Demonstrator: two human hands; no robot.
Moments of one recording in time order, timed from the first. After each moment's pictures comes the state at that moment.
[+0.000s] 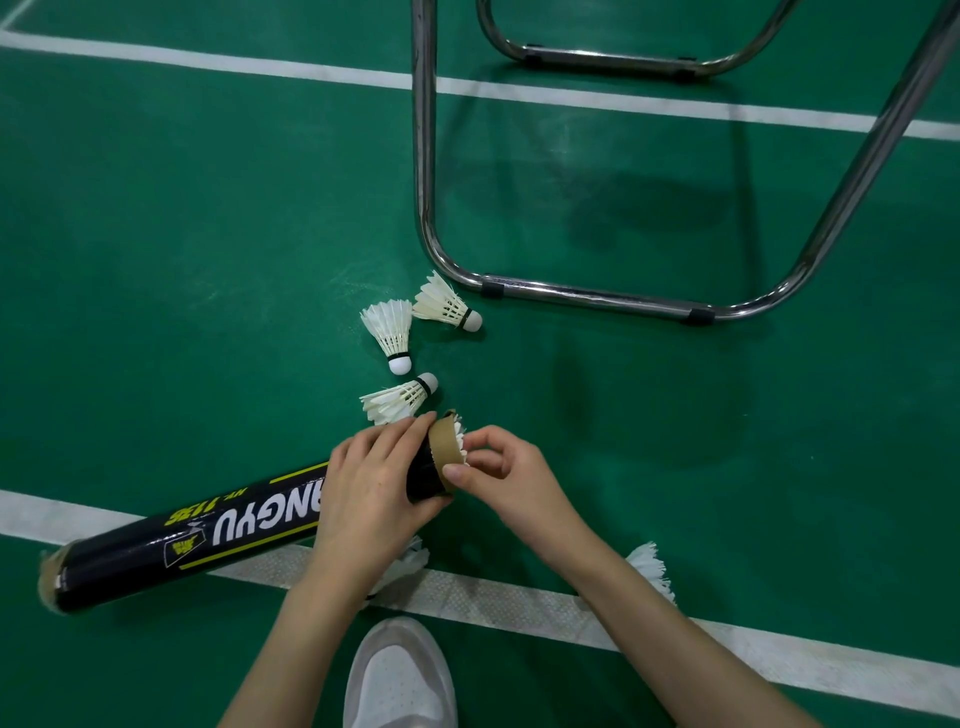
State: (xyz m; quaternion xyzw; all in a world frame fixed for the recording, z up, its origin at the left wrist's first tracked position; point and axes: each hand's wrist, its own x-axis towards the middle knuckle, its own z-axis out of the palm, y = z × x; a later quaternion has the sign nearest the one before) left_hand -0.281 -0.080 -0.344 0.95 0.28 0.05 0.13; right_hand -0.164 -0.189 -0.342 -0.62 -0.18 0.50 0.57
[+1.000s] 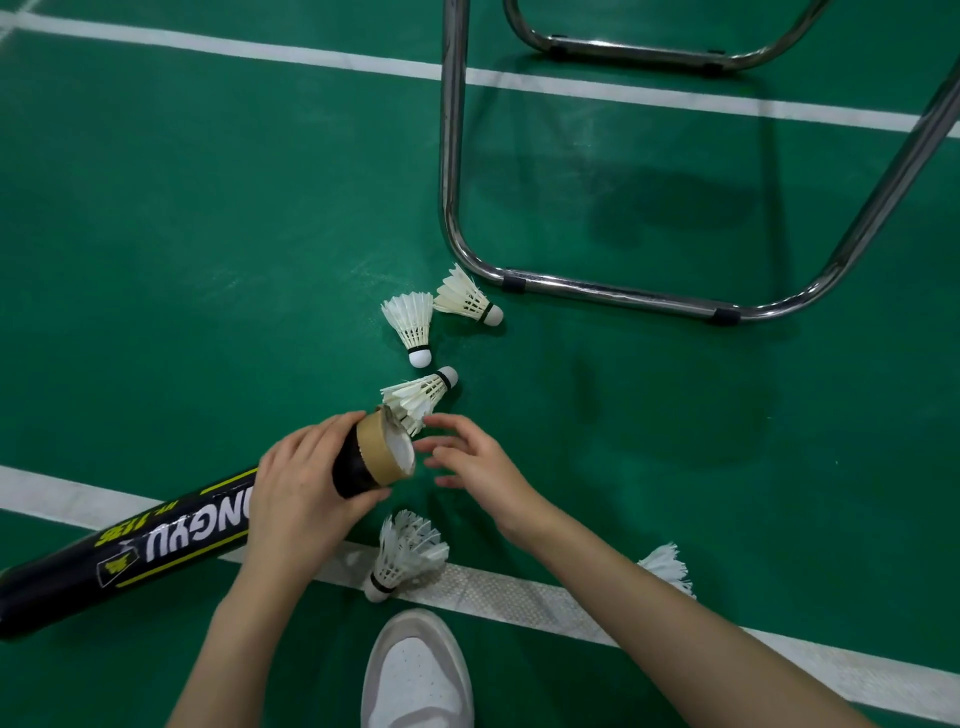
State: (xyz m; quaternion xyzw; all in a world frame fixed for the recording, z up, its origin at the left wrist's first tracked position) left_hand -0.333 -0.037 -0.343 0.92 0.35 0.07 0.15; right_hand -0.182 -0.145 -0.354 -0.62 -0.15 0.58 0.50
